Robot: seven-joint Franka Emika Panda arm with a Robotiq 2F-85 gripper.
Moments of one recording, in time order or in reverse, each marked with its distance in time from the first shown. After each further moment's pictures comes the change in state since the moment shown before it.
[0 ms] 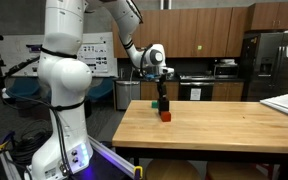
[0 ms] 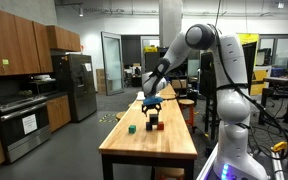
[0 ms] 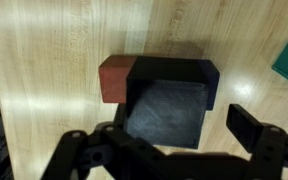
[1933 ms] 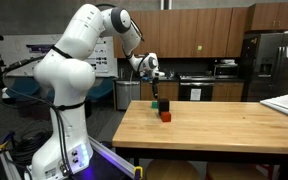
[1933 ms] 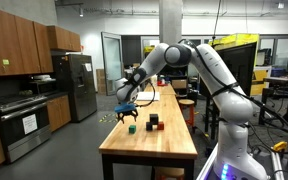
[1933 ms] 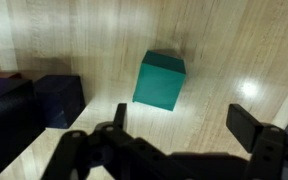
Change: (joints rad) arm 0.155 0.383 0.076 0.523 0.015 -0.221 0.247
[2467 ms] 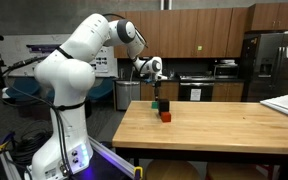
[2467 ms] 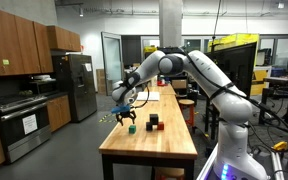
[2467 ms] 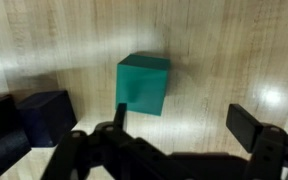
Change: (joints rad) arm -0.014 0.158 -0.012 0.228 0.108 -0.162 0.039
